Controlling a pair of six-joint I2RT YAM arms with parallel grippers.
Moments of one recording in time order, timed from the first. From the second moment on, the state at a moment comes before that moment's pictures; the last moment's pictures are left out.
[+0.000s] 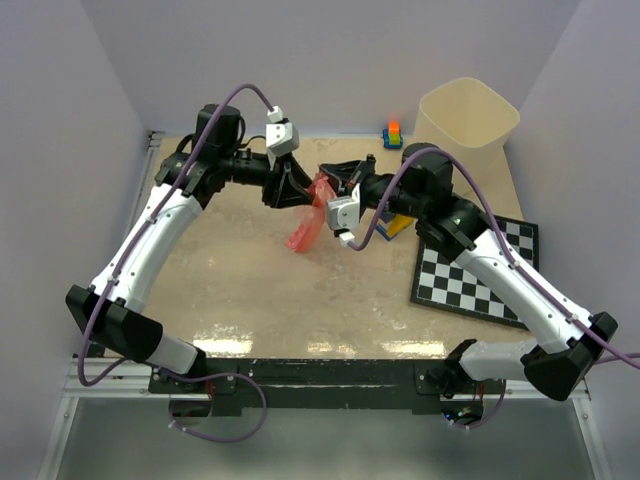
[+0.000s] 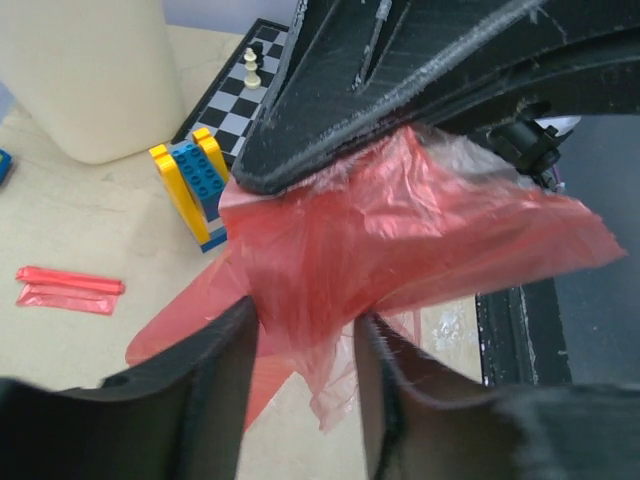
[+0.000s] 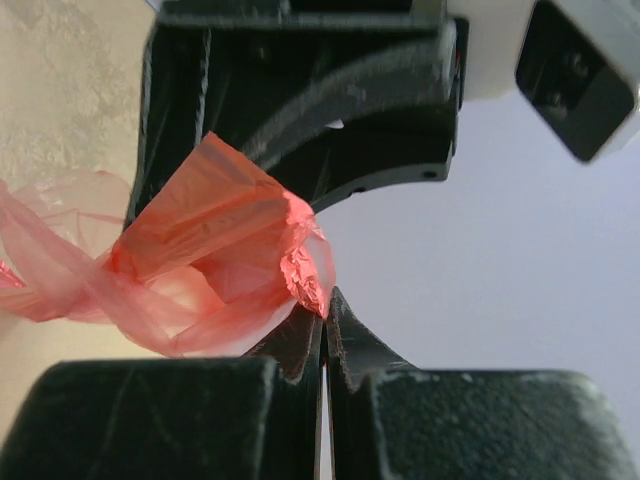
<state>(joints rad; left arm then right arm) -0.38 1.48 1.63 -0.68 1.04 0.38 0.70 1.27 1.40 -0.28 -0.48 -1.32</state>
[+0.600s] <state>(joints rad) -0.41 1.51 1.64 -0.76 0.89 0.45 0.70 1.31 1.41 -0.13 -0.30 -0.76</state>
